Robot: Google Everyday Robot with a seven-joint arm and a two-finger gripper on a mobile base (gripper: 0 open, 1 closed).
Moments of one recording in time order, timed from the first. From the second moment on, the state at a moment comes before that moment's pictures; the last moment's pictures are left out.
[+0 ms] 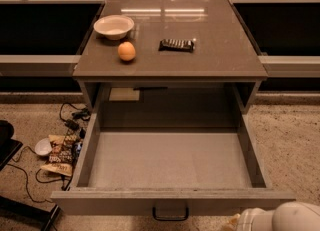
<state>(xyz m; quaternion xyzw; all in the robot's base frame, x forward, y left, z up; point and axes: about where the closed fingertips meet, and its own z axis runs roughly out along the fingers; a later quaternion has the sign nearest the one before) 0.268 -0.175 0.613 -0.52 0.84 0.06 0.16</state>
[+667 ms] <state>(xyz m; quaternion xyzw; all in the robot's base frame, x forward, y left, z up) 0.321 -0.138 0.606 -0.57 0.79 0.09 0.21</state>
